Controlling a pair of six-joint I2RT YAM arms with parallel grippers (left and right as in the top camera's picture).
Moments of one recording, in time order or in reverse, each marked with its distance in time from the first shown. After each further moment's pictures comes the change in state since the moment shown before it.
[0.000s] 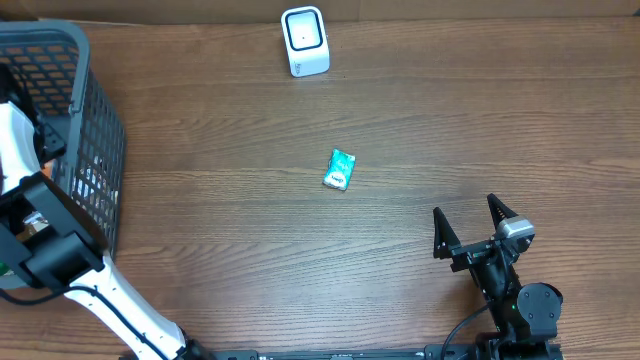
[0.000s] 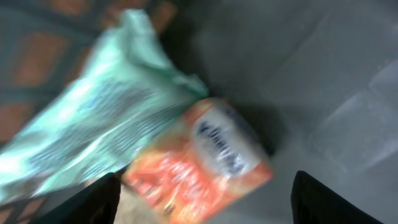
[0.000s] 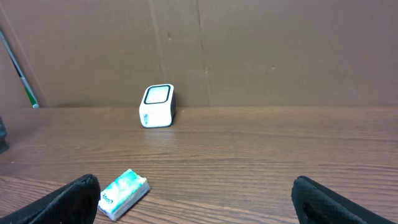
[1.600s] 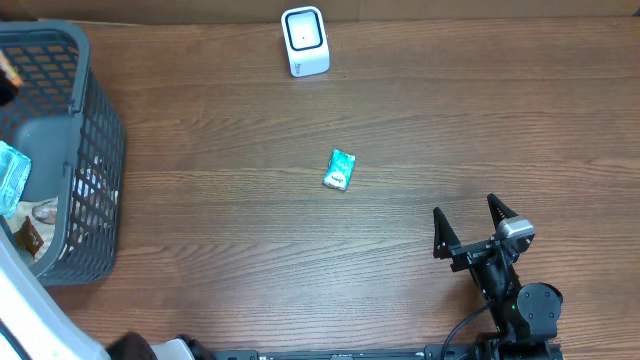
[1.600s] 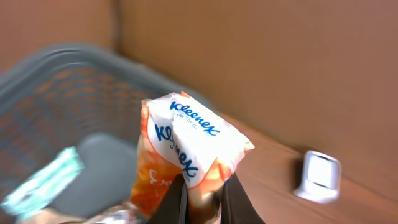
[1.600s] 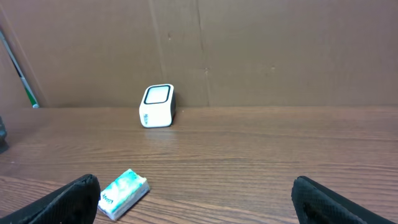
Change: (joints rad) left arm -0.022 -0.769 0.094 -0.093 0.676 -0.059; right arm 0.000 0.000 0.000 0.000 0.000 0.000
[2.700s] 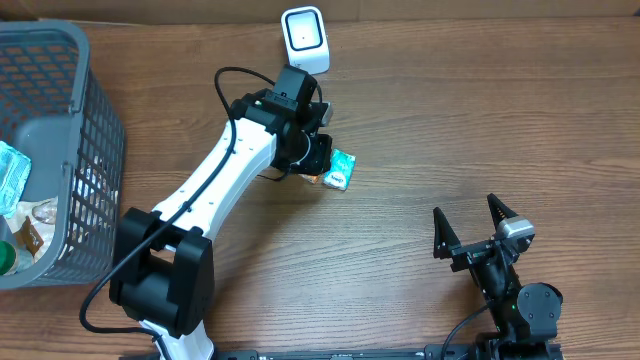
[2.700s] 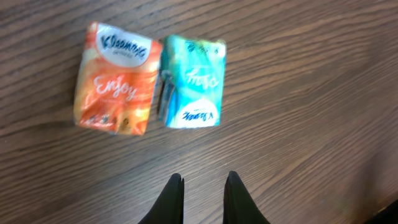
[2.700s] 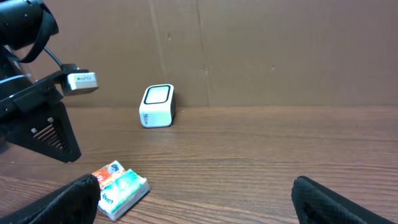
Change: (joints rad) left arm -0.985 0.380 -0.532 0.148 0.016 -0.053; right arm 0.000 0.000 0.000 0.000 0.000 0.000
